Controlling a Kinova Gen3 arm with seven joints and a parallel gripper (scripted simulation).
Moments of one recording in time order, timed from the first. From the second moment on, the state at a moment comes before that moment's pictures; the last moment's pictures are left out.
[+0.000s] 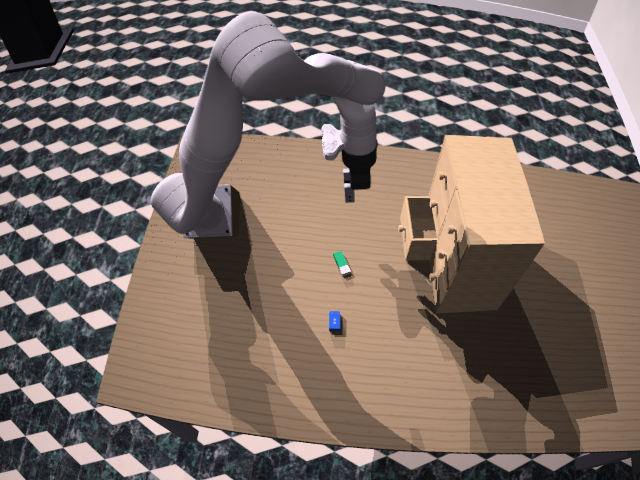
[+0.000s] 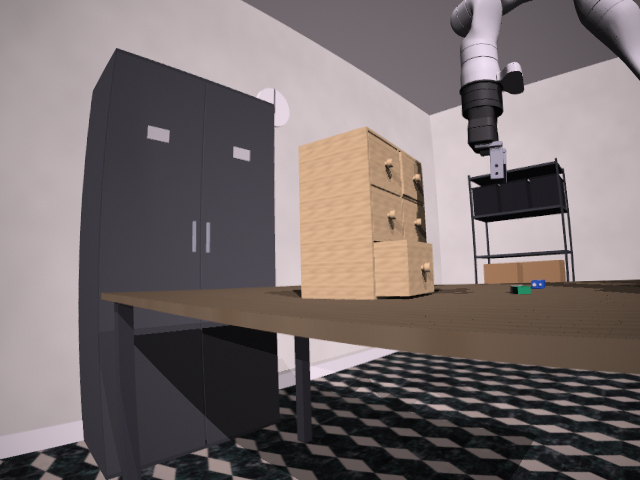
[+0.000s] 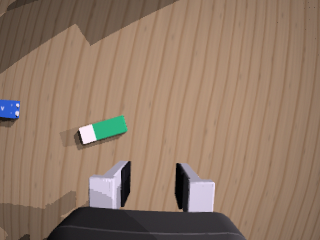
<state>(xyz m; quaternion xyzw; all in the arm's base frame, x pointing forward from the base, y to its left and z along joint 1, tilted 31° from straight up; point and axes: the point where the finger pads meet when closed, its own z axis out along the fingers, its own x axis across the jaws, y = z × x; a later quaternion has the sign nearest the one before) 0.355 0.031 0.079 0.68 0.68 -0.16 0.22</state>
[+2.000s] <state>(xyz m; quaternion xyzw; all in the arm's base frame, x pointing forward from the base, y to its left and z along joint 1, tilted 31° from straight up) 0.350 0.036 0.087 0.69 0.67 -0.19 0.20</state>
